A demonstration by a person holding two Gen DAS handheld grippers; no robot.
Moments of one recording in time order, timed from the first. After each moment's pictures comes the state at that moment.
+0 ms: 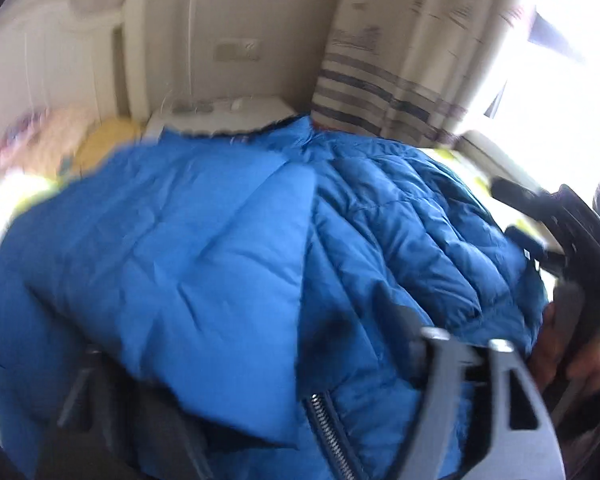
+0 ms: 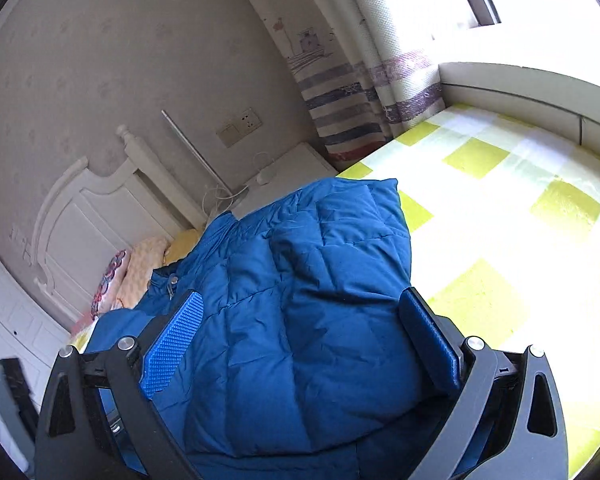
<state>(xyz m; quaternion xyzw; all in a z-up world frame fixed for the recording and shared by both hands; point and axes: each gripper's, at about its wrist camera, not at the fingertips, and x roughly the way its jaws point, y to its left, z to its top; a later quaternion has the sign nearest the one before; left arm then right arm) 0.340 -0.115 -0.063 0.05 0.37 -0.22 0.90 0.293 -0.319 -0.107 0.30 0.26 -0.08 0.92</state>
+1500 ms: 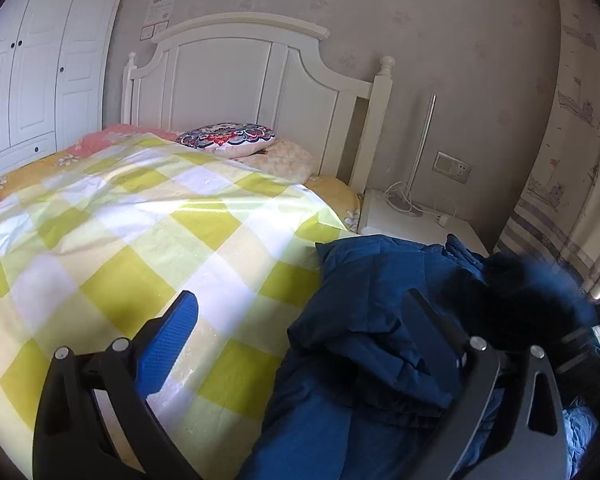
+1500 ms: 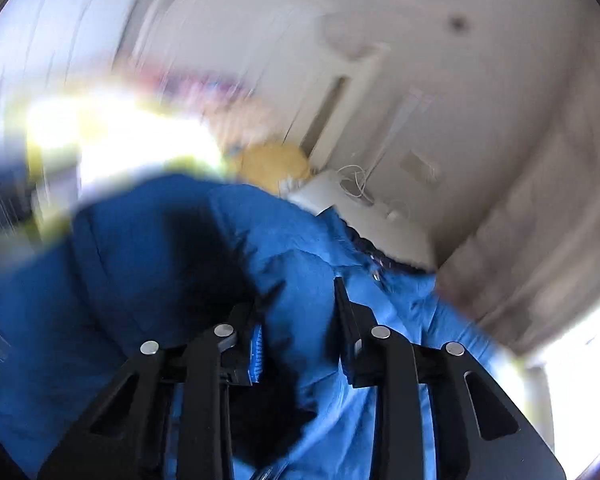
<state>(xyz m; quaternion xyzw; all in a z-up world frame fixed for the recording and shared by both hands) 0.292 0.112 -0.071 -0.12 0.25 0.09 0.96 0.328 -0.058 -0.047 -0.13 0.27 0.08 0.95</state>
